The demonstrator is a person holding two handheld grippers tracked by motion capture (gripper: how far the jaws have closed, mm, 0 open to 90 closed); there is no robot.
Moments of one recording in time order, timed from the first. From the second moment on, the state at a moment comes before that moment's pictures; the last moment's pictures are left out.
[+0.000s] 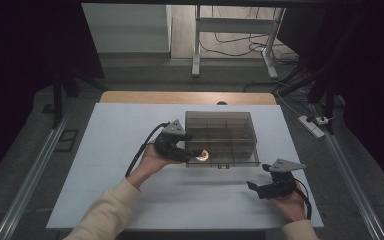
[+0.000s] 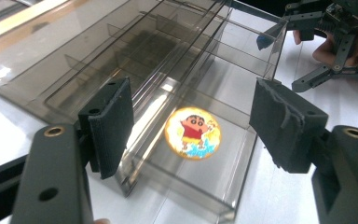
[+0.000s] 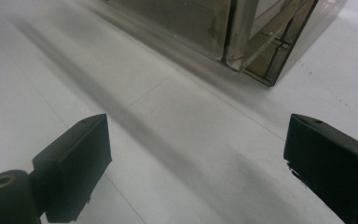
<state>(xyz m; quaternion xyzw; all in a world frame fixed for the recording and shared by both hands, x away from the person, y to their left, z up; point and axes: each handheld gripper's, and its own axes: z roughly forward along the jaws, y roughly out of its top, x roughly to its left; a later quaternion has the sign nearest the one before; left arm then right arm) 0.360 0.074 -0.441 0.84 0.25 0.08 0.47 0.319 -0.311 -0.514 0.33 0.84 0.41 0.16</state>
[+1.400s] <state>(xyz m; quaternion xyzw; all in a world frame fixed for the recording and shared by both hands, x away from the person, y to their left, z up) 0.264 0.207 -0.493 0.82 0.36 0.15 0.42 0.317 -0.313 -0.514 0.33 0.84 0.41 0.16</state>
